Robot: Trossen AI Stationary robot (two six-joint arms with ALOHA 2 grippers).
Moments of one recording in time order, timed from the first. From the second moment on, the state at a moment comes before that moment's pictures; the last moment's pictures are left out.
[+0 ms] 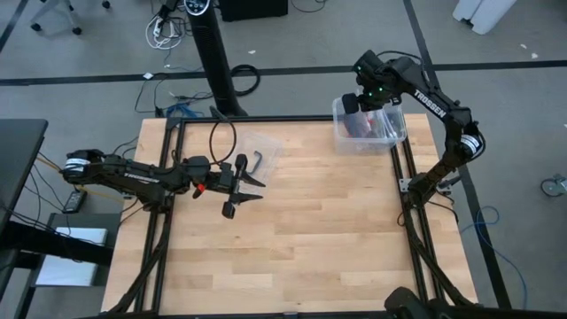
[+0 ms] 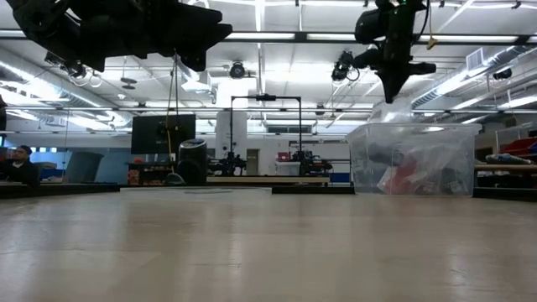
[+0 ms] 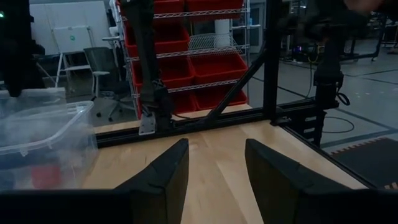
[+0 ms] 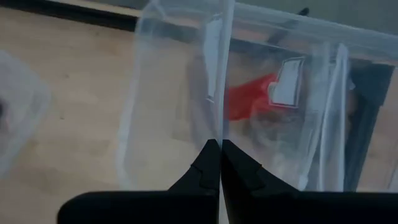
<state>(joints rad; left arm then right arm) 0.06 1.17 0.42 0.79 0.26 0.08 -0.85 1.57 1.66 -1.37 0.09 0.50</state>
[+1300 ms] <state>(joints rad) 0.06 1.17 0.42 0.78 0.23 0.10 -0.88 1.57 1.48 -1.30 0.23 0.41</state>
